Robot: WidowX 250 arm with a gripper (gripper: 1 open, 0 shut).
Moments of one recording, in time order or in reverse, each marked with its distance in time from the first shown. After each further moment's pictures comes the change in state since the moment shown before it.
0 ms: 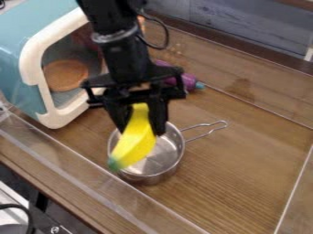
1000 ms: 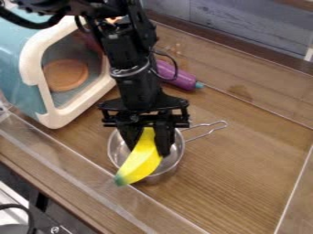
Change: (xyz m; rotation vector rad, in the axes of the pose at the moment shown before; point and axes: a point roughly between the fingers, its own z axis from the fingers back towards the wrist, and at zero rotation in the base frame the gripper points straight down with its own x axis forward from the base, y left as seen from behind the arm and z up) arm 0.015 0.009 -0.037 0.009 -0.007 -0.108
